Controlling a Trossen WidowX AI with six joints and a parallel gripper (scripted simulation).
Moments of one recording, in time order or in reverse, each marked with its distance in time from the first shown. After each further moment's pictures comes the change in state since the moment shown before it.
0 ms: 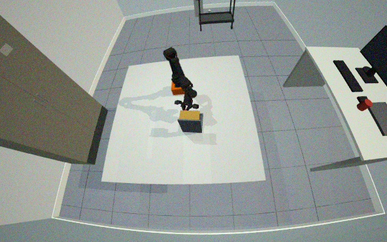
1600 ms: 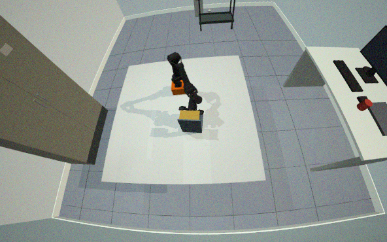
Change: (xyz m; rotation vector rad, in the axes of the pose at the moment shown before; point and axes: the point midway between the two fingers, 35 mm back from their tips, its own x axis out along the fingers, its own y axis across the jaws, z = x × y) arm 0.032 -0.051 -0.020 -0.013 0.011 -0.020
